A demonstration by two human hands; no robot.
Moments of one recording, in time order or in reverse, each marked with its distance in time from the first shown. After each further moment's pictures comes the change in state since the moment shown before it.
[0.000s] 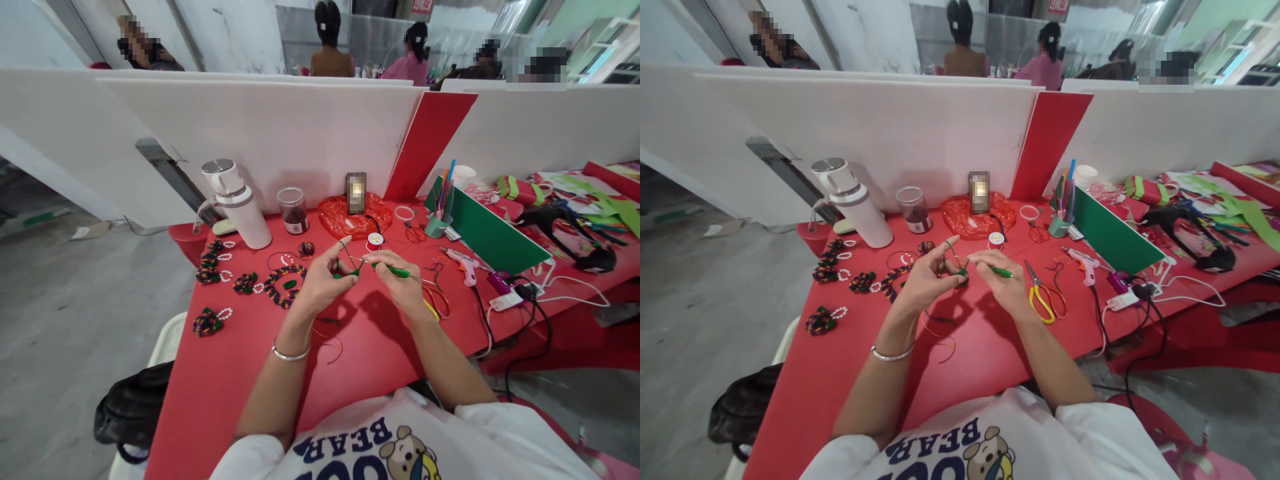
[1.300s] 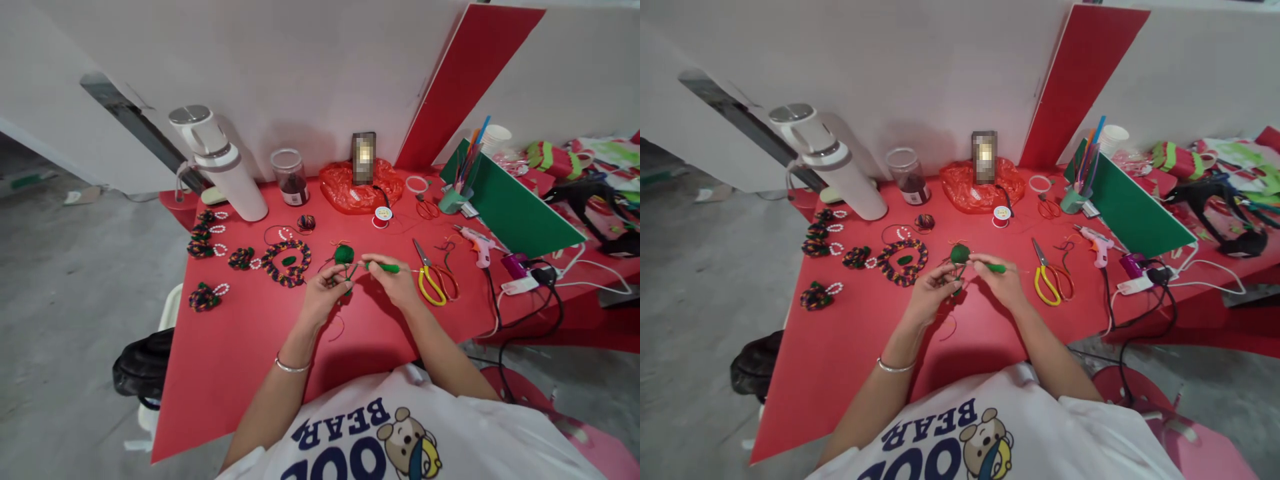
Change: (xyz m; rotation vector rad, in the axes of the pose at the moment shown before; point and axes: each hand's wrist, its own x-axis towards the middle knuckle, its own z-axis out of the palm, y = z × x) left_hand -0.043 -0.093 0.016 -0.378 0.308 -0.296; right_hand -0.045 0.054 0.011 -0.015 -0.092 0.368
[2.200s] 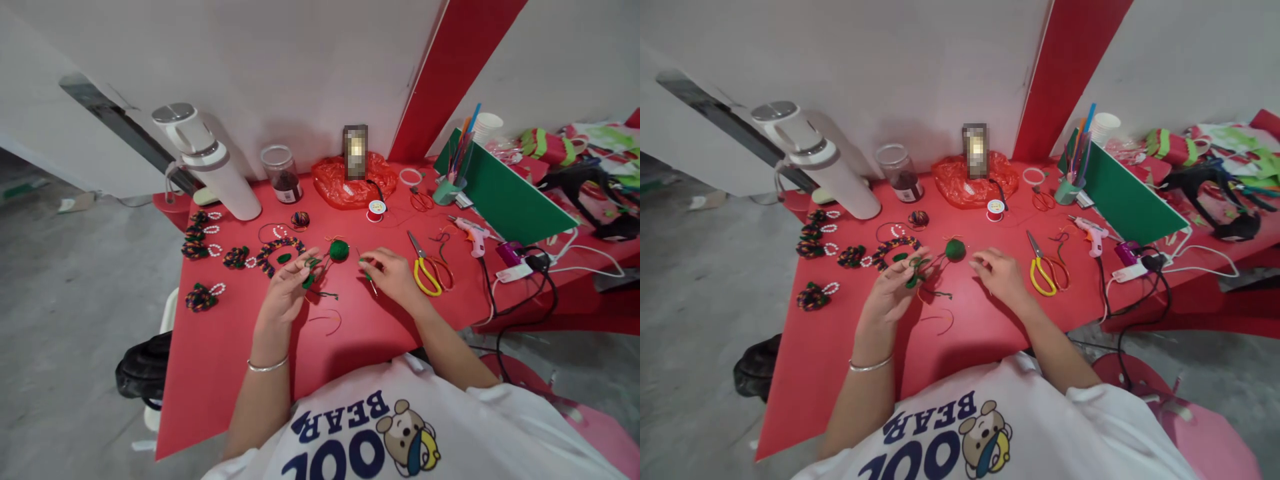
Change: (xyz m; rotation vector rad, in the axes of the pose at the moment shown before) left_hand -0.004 0.035 -0.045 -0.190 -0.031 0.053; right_hand -0.006 -0.002 -0.012 -0.619 -0.064 -0.073
